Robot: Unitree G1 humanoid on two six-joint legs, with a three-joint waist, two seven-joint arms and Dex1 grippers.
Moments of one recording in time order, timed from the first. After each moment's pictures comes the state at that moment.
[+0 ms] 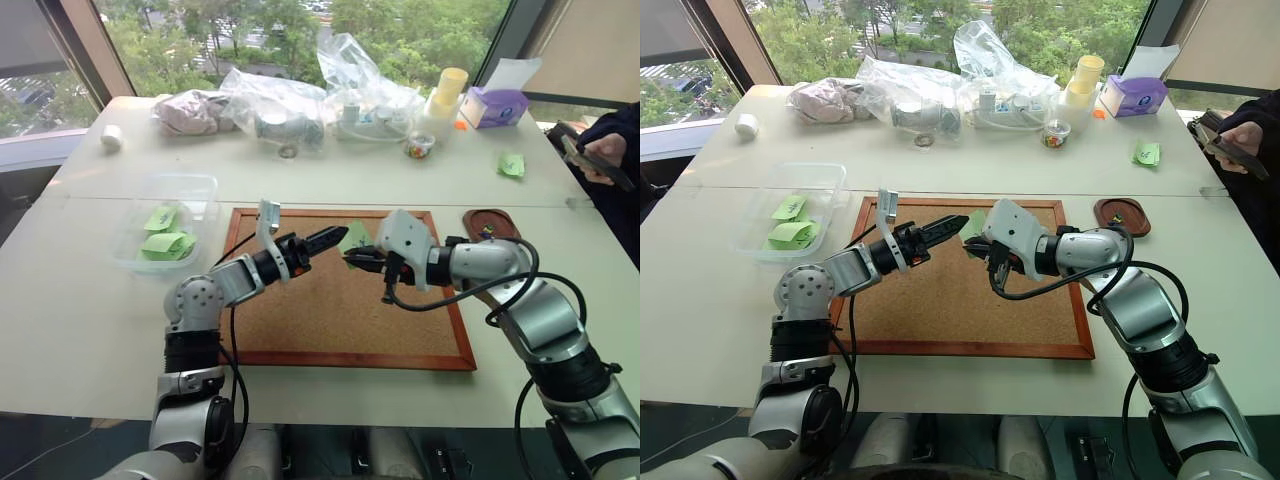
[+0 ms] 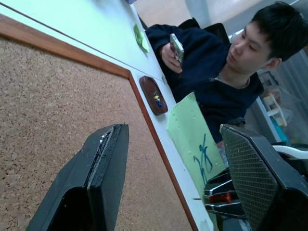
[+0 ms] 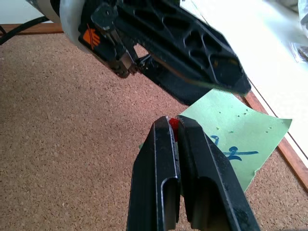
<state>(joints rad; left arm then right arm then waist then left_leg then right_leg) -0.55 0.05 0.26 0.08 -0.90 1.11 -0.42 -0.48 -0.65 0.22 -0.39 0.24 0.61 0.85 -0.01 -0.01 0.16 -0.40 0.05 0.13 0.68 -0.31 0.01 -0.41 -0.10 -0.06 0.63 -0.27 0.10</state>
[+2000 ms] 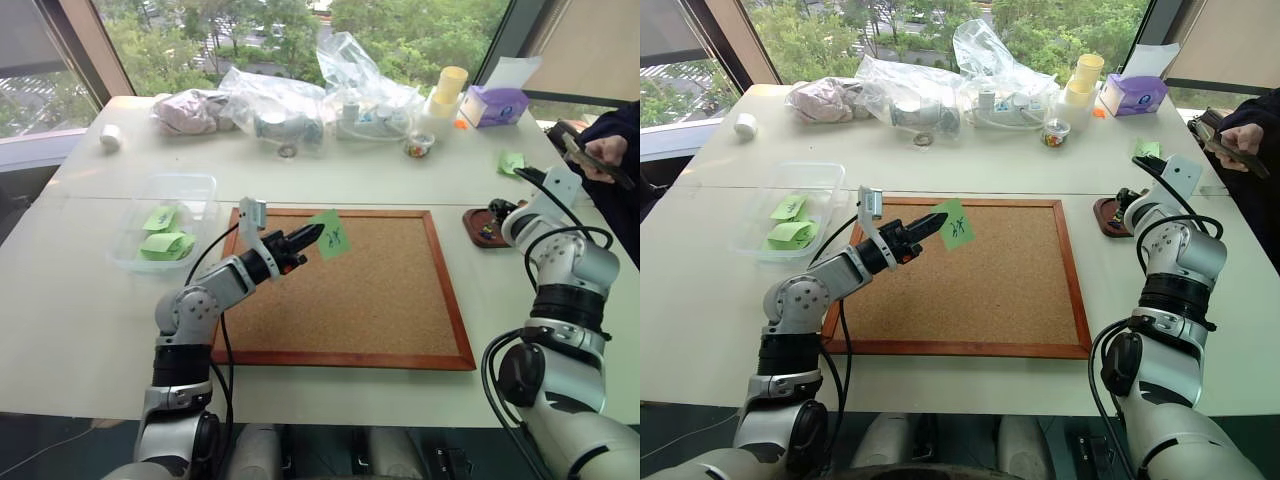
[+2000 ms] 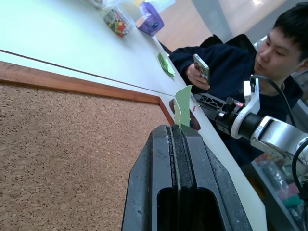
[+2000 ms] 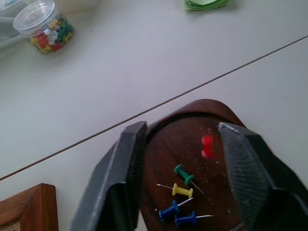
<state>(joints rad) -0.47 0.13 0.17 -0.02 -0.83 0.89 -0.43 -0.78 -0.42 -0.55 0.40 0.30 0.83 -0.06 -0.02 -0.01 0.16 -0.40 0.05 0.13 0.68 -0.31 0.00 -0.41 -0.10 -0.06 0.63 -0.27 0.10</state>
